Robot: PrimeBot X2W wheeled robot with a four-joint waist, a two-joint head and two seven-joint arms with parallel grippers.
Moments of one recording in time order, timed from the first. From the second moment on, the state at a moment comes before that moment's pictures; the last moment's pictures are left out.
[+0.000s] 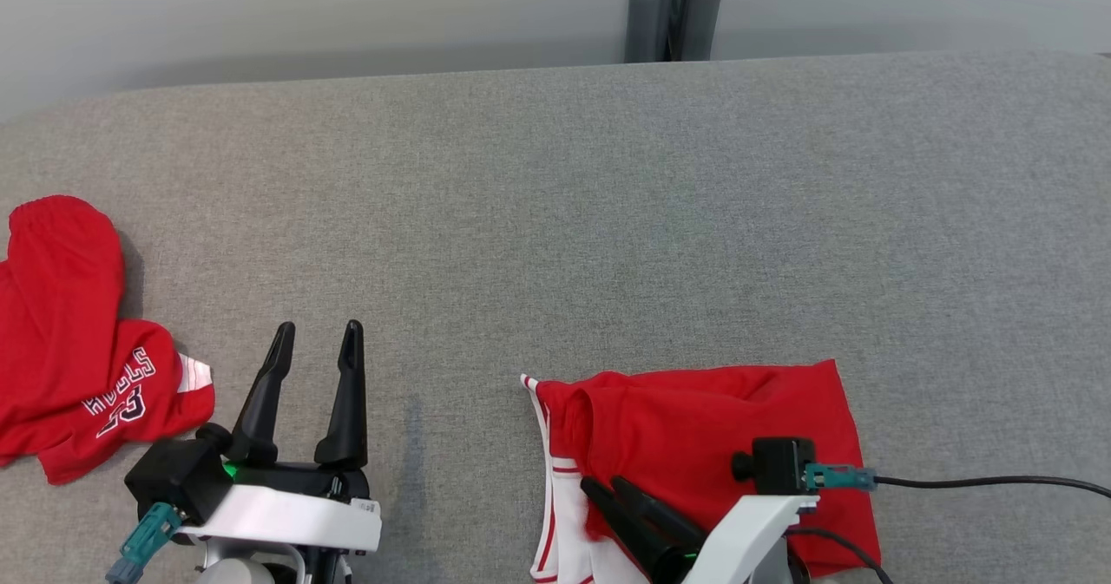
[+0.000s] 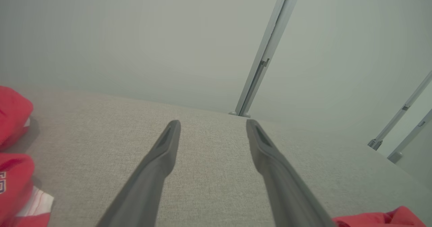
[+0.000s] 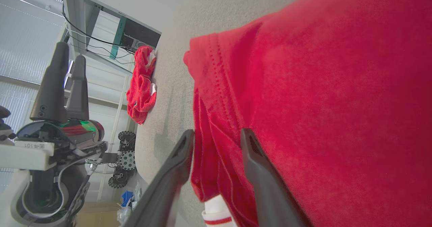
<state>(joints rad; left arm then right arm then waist) -0.05 0.05 -0.08 0.11 -0.38 -0.09 -0.26 -0.16 -0.05 0.60 0.25 1.01 0.13 0.16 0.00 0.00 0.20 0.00</state>
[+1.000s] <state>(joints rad) -0.05 0.05 -0.08 0.12 -0.40 -0.07 -0.26 -0.20 -0.05 0.48 -0.02 0.80 0.13 0.29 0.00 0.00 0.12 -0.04</state>
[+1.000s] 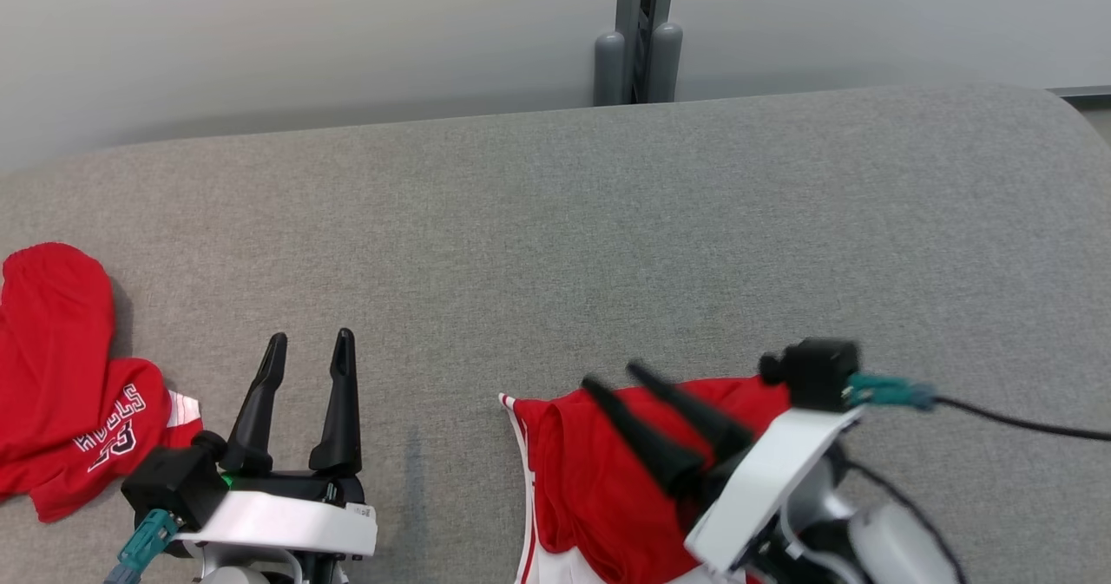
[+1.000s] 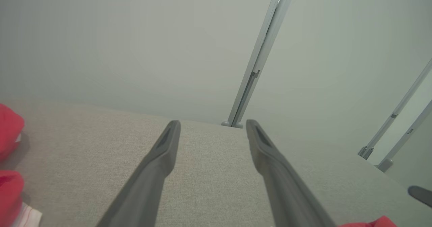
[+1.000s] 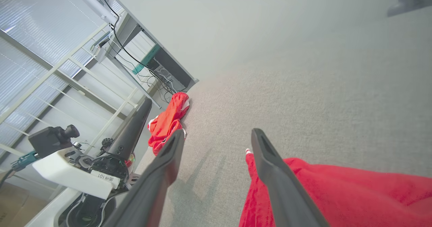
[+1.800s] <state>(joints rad) -0.03 0.05 -0.07 0.07 -0.39 -0.07 -0.26 -0.14 -0.13 0.18 0.06 0.14 0.13 -0.19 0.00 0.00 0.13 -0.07</state>
